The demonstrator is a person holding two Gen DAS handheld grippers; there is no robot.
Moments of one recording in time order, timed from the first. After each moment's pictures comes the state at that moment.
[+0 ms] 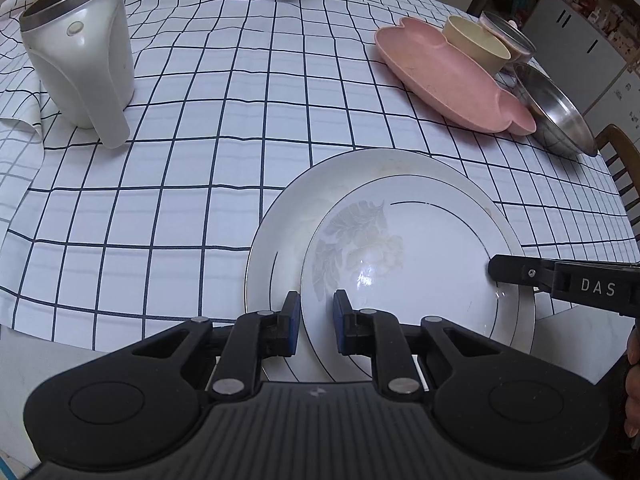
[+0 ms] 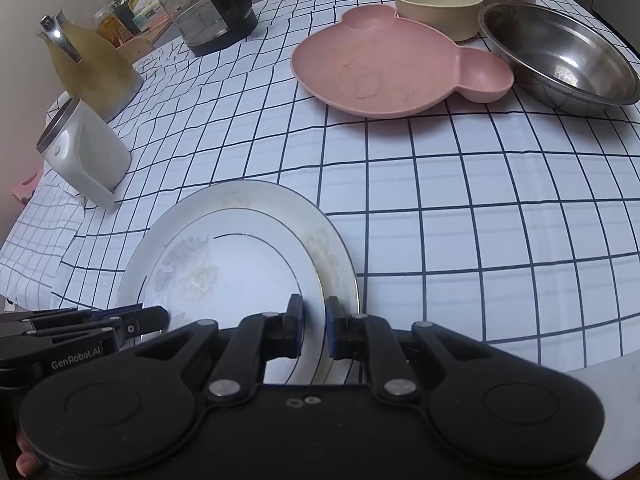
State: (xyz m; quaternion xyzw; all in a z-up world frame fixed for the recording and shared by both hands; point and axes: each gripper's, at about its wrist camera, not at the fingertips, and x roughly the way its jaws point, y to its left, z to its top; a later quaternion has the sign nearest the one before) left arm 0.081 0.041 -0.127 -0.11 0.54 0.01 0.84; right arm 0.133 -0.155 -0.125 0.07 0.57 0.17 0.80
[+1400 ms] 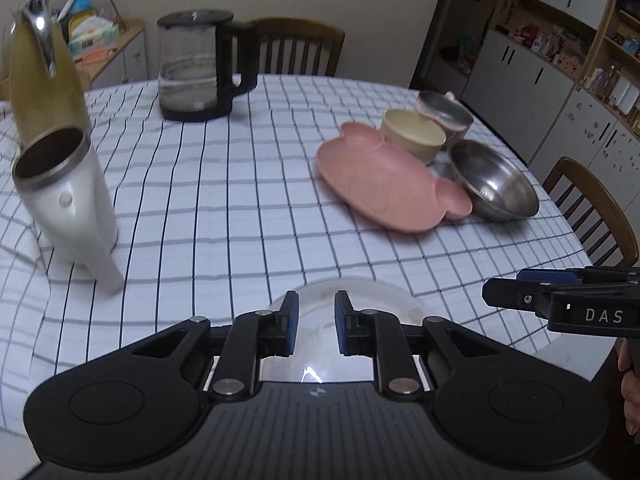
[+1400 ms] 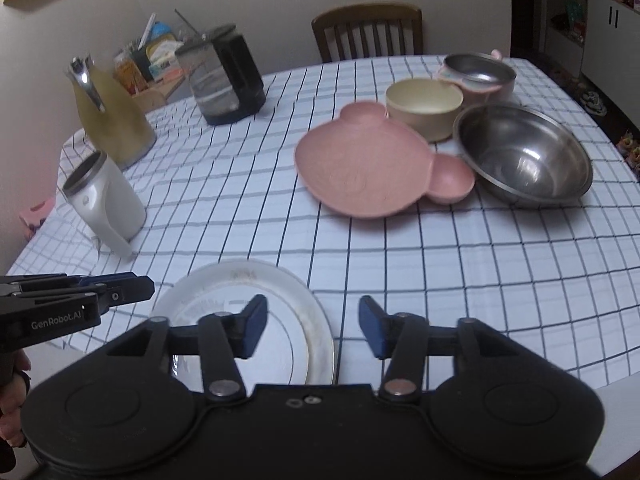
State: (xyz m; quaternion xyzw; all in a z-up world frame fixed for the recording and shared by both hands) left arm 0.095 0.028 -0.043 -0.06 0.42 -0.04 0.90; right arm 0.126 -0.172 -0.052 0.04 0.48 0.17 0.86
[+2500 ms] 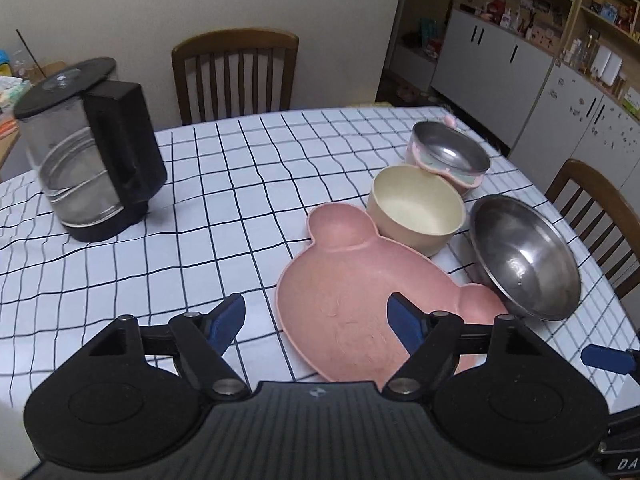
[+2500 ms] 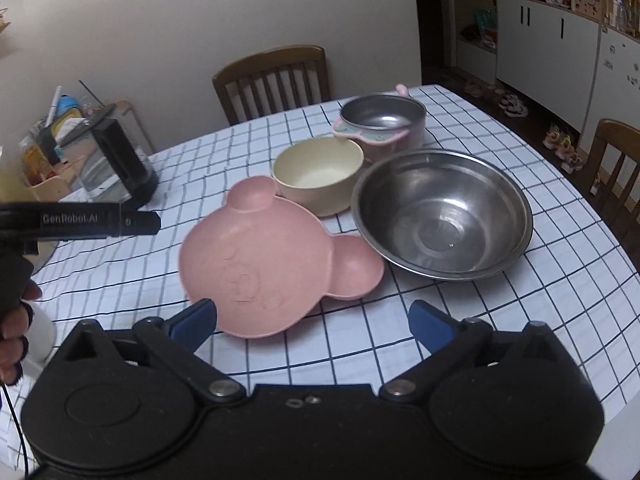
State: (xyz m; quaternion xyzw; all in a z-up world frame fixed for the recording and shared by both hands) left arm 0.319 -0.002 -0.070 -0.01 0.43 -0.10 0.90; right arm 0.214 -0.208 -0.082 0.08 0.43 0.03 0.90
